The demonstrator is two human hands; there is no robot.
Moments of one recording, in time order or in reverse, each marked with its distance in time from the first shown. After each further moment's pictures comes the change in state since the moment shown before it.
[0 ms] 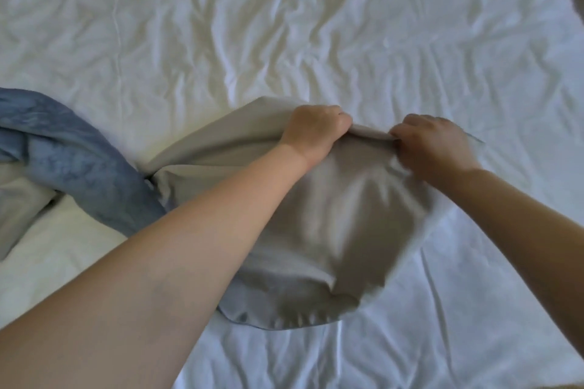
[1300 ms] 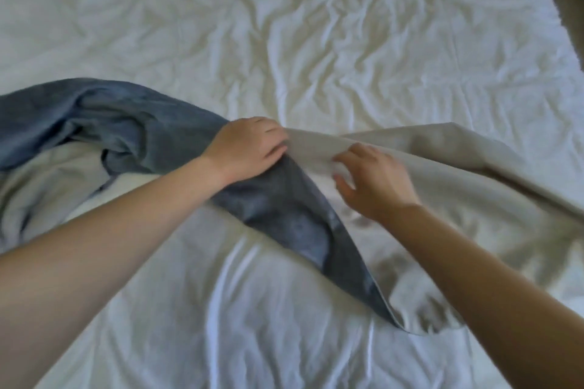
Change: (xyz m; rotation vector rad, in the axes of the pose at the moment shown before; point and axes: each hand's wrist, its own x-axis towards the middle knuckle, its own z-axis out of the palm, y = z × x) left_hand -0.131 -0.123 -0.046 -0.150 0.106 -0.009; right_hand 0.011 -0.150 -0.033 0.198 -0.034 -0.043
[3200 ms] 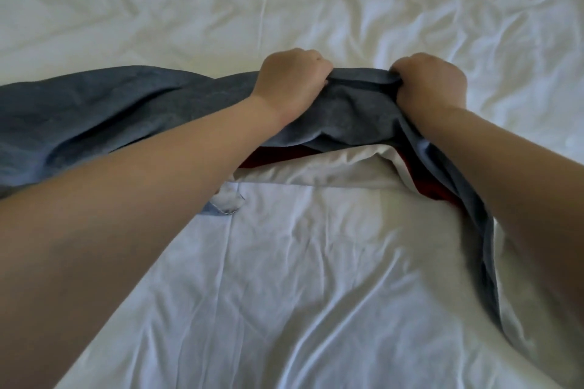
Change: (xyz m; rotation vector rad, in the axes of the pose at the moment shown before) left_hand 0.071 -0.181 0.001 0.133 0.054 -0.283; right_hand 0.275 -0.038 0.014 -0.327 0.089 0.088
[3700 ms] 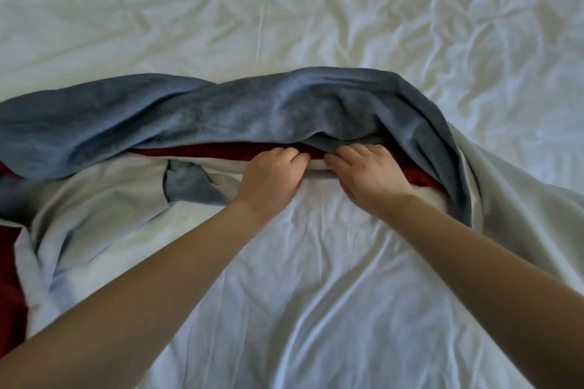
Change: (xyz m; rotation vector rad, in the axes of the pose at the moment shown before) left_hand -0.132 0.049 0.022 -0.103 0.116 -0.002; right_hand -0.131 -0.047 0.019 0.076 0.108 -0.535
